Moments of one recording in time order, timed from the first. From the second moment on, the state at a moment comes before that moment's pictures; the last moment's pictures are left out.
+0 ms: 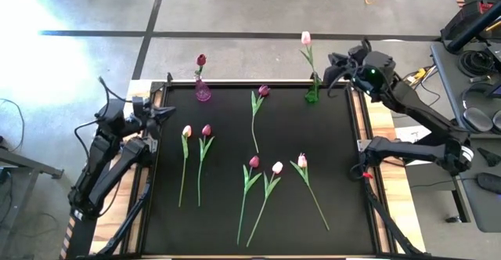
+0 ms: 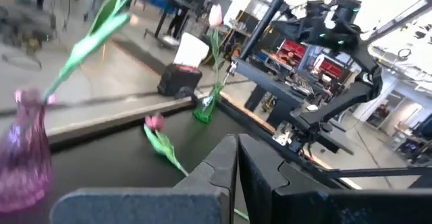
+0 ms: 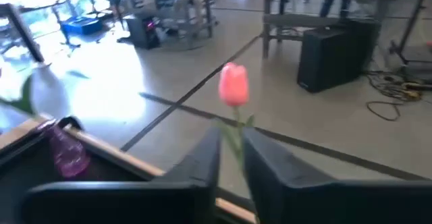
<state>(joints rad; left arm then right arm) 1.04 0.04 0.39 -0.41 0.59 -0.45 -0.70 0.93 1.03 -0.34 0.28 0.16</state>
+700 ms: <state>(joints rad) 0.58 0.28 0.45 -0.47 0.07 -0.39 -0.65 0.95 1.03 -0.34 0.31 0.11</state>
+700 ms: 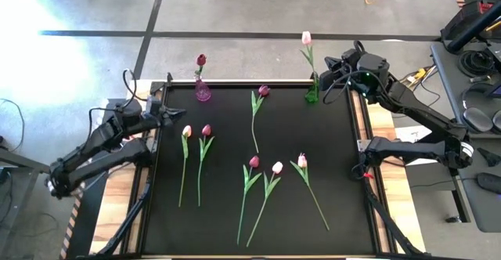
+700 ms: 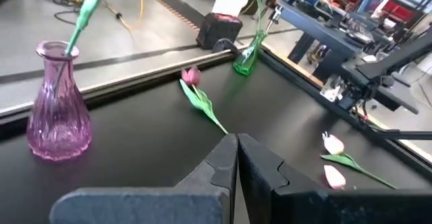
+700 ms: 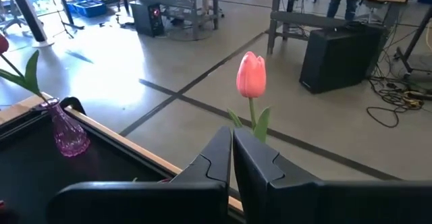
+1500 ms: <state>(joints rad) 0.07 1.02 0.60 -0.76 -0.24 -1.08 -0.65 0.95 1.03 -0.34 0.30 0.16</state>
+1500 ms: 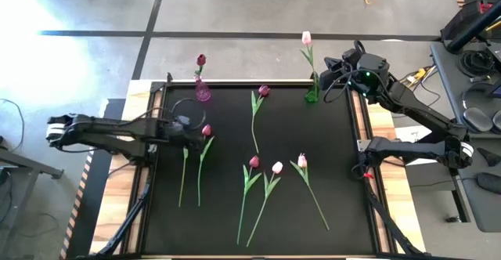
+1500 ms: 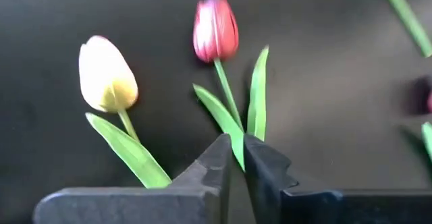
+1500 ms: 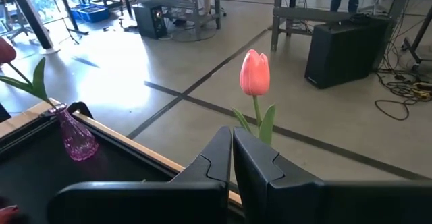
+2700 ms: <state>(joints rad) 0.27 1.47 0.77 -0.61 -0.06 -0.74 -0.65 0.97 1.03 -0.34 0.30 0.16</state>
